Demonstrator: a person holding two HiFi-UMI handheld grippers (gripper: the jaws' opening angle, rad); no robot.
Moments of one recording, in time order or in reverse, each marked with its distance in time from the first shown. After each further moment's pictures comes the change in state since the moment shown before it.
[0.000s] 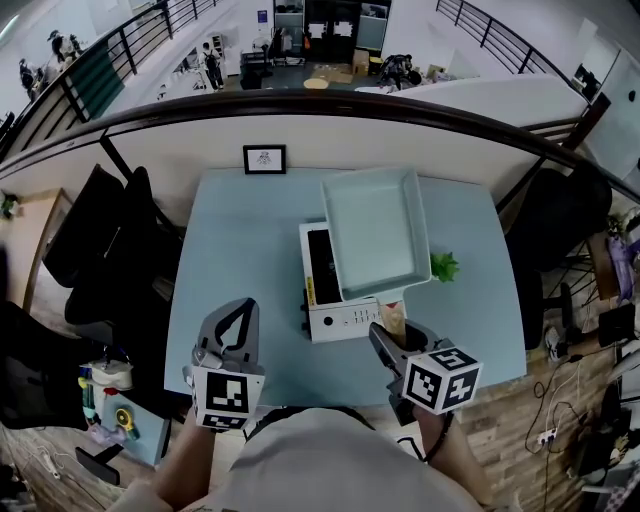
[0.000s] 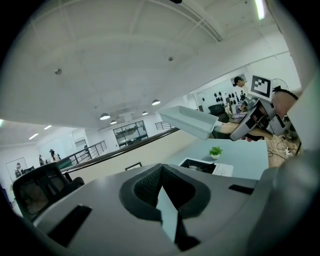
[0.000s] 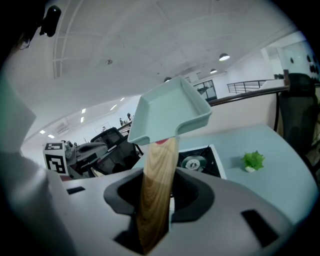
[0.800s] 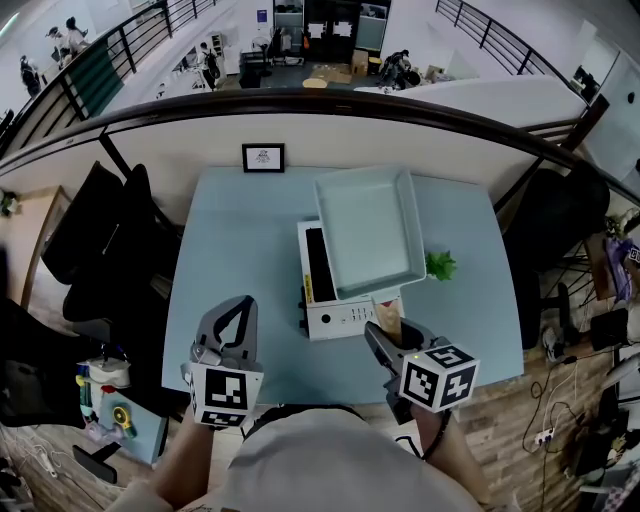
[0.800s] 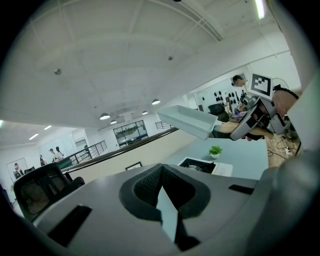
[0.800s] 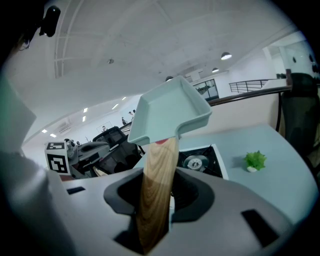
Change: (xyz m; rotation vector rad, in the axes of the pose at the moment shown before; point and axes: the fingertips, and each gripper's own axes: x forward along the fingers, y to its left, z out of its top) left arm -0.002 -0.001 -0.002 0.003 0.006 0.001; right arm 0.001 0.007 -0.002 -0.009 0.008 0.019
